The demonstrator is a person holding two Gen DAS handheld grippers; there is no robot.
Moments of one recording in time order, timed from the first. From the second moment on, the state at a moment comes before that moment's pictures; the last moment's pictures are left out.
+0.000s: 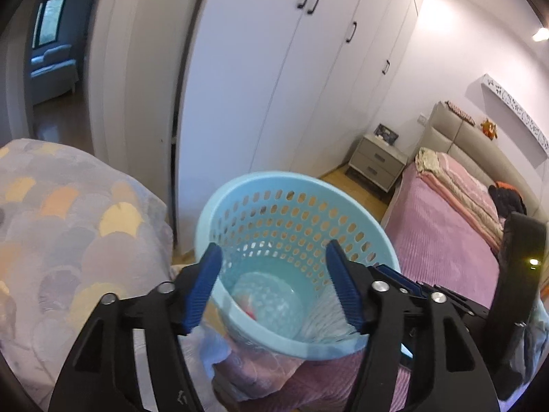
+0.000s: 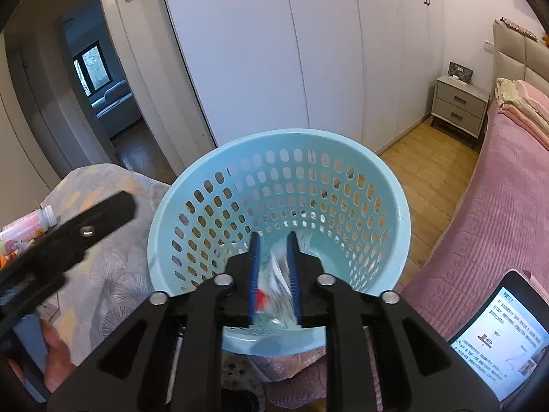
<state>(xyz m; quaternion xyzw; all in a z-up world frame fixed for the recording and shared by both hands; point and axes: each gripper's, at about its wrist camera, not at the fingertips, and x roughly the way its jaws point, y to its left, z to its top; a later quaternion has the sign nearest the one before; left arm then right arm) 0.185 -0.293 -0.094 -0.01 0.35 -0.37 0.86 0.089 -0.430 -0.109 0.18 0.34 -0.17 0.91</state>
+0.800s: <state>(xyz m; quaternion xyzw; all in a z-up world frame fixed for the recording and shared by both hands) 0.098 0.005 0.019 -0.05 0.25 -0.14 0.96 0.080 -0.225 -0.025 0.08 0.25 0.01 0.96</state>
